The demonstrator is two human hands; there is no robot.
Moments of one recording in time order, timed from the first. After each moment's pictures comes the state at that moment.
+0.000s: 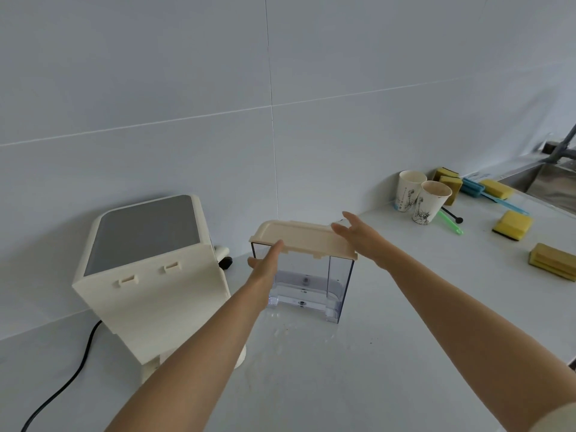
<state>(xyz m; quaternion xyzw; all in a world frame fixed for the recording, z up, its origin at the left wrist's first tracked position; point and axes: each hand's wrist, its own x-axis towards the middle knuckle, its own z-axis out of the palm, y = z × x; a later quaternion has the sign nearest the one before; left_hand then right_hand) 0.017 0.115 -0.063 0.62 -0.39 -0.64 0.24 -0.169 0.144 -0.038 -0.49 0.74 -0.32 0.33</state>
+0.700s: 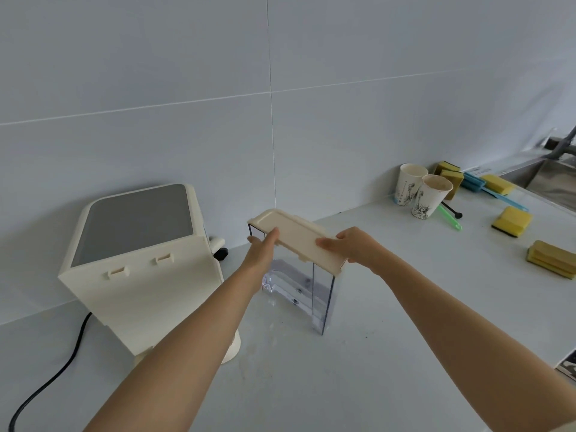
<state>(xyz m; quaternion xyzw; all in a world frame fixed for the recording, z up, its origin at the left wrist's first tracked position) 0.014 0.092 -0.069 0.59 -0.48 -0.60 0.24 -0.153 0.148 -0.043 -0.46 0.79 -0.22 0.35</state>
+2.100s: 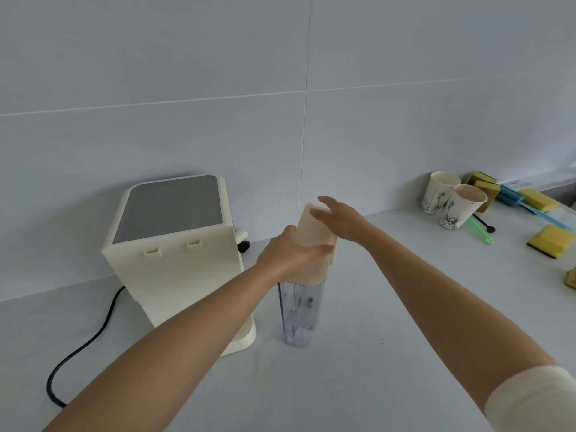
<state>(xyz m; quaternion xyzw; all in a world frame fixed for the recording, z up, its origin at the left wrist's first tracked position) 0.023 0.120 -0.033 0.59 -0.68 -0.41 0.14 -0.120 0.097 -0.027 -0.59 0.72 -0.22 0.30</state>
